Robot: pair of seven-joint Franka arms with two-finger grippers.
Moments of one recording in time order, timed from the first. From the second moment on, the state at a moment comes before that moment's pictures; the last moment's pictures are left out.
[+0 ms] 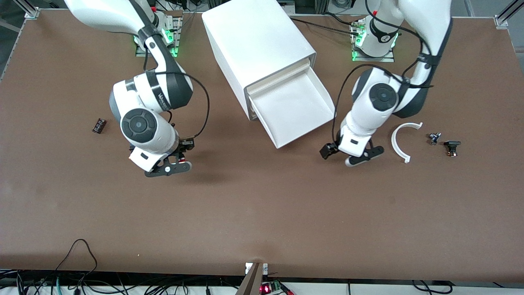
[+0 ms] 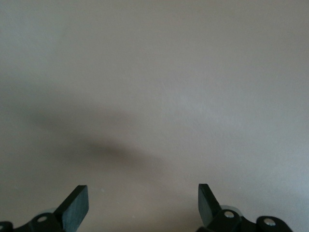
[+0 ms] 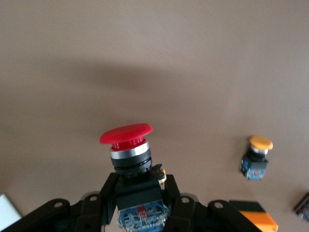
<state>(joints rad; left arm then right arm) -0.33 0.37 -0.10 -1.99 -0.04 2.48 -0.83 0.35 0.54 0.04 -1.49 -0.08 1.81 0.30</state>
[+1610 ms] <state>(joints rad) -0.35 0.20 -0.46 -2.20 -0.04 2.38 -1.02 0.19 0.37 0.04 -1.93 -0.08 2.22 0.48</state>
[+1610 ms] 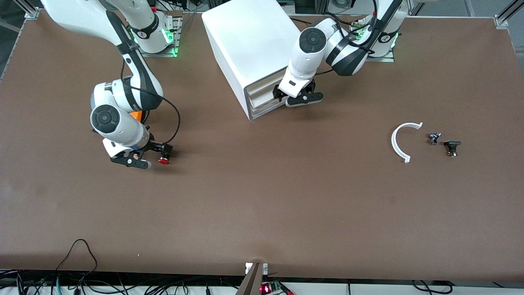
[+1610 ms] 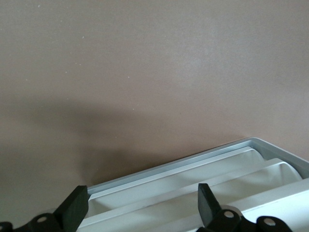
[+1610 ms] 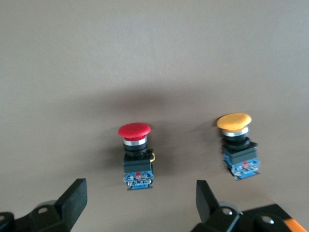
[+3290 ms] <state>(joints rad) -0.05 -0.11 -0.01 -1.75 -0.03 1.71 -0.07 -0.06 0.23 -0.03 -1.44 -0.07 1.59 -0.04</state>
